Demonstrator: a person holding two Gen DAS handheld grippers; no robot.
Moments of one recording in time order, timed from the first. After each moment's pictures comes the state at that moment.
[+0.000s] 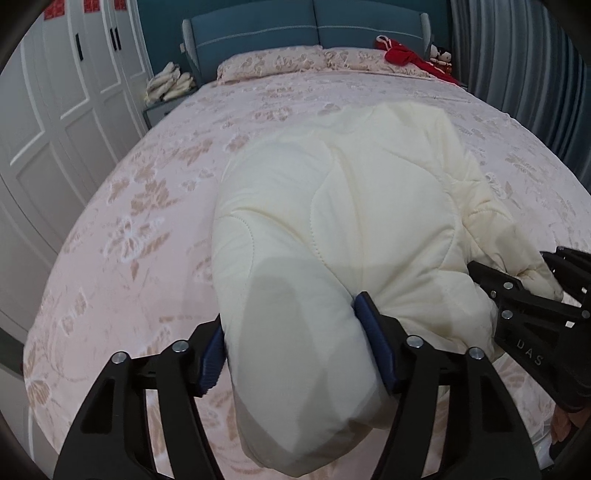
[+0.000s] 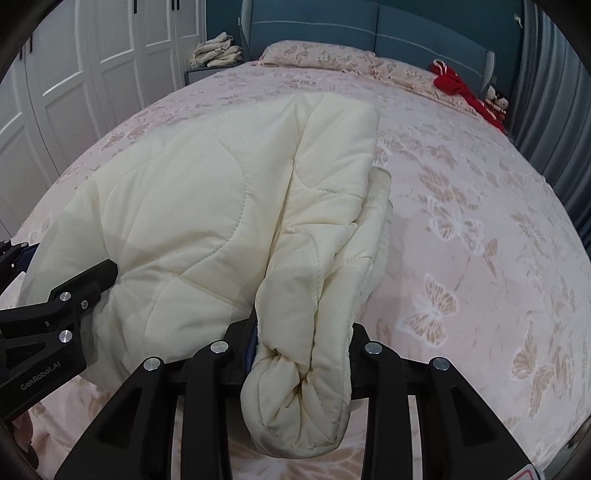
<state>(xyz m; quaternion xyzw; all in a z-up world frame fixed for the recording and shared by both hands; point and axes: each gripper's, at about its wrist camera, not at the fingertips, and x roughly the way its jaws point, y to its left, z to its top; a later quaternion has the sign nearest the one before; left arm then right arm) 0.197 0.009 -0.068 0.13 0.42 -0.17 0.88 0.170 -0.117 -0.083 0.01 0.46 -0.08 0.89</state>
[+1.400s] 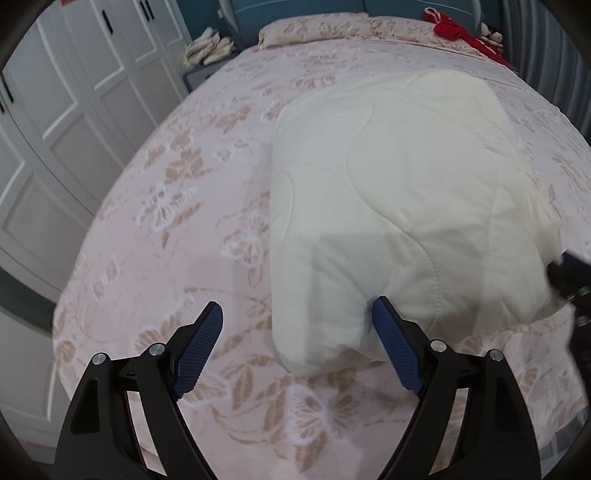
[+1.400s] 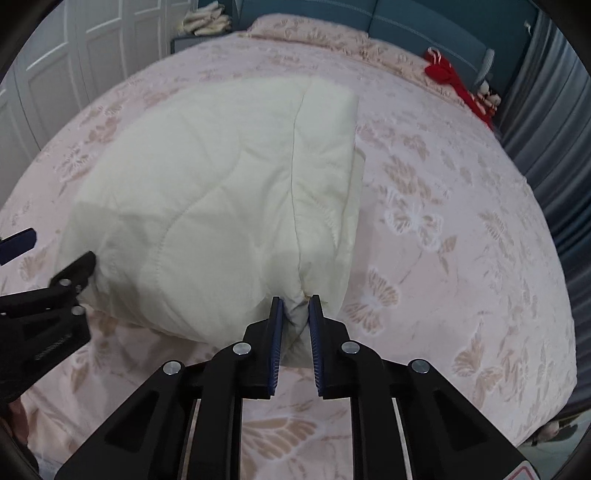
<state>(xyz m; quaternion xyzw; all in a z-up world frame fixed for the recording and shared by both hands) 0.212 -0.007 -0.072 0.14 0.49 -0.06 0.86 0.178 -0.148 -0.071 -0.02 0.54 -0.11 0.84</state>
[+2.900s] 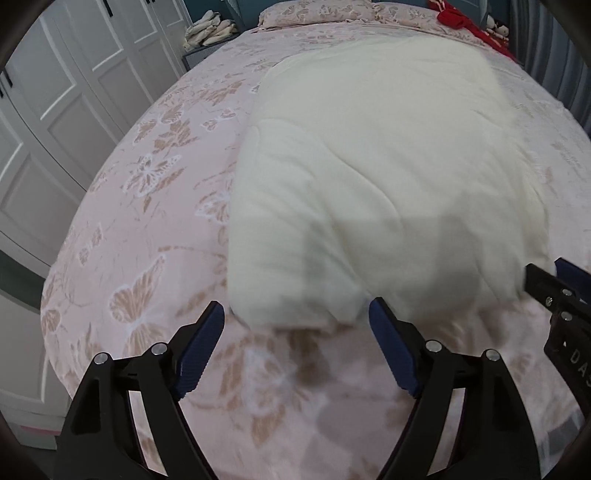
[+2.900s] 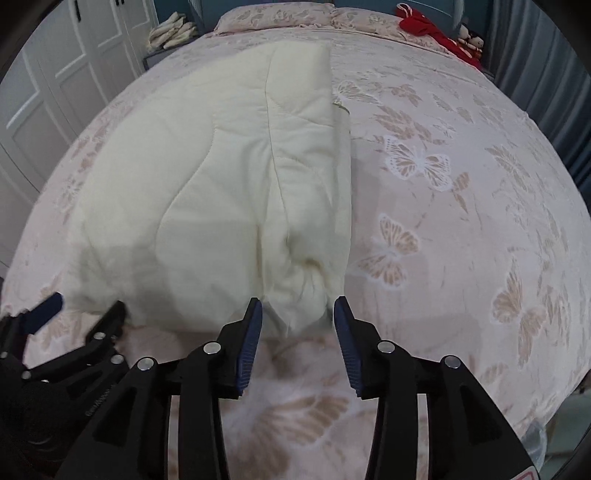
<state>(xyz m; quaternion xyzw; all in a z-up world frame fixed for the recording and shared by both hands) 0.178 -0.027 -0.084 0.13 0.52 -0.06 0.84 0.140 -0.160 -0.070 0.10 0.53 -0.11 0.83</state>
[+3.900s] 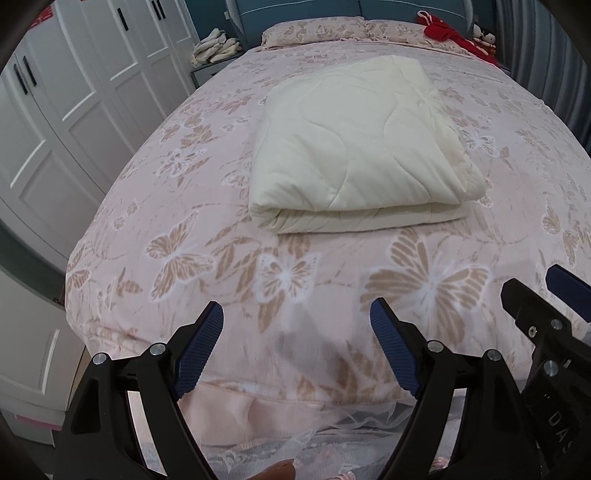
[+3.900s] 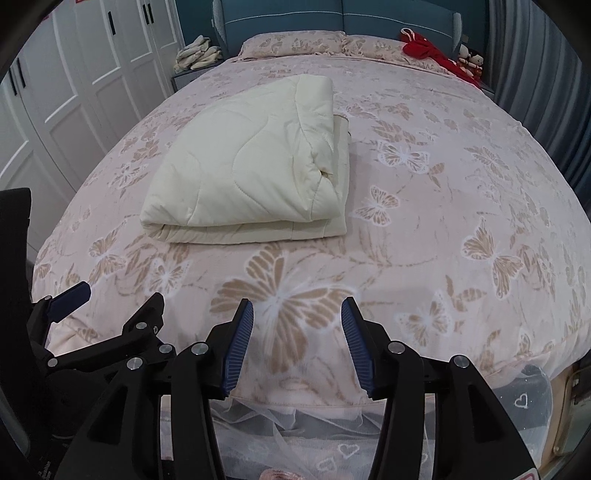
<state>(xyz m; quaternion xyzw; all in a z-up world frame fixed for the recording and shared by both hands) 0.072 -0.014 -0.047 0.13 0.49 -0.05 0.86 0.027 -0.124 -0.031 0.09 0.49 -0.09 0.86</state>
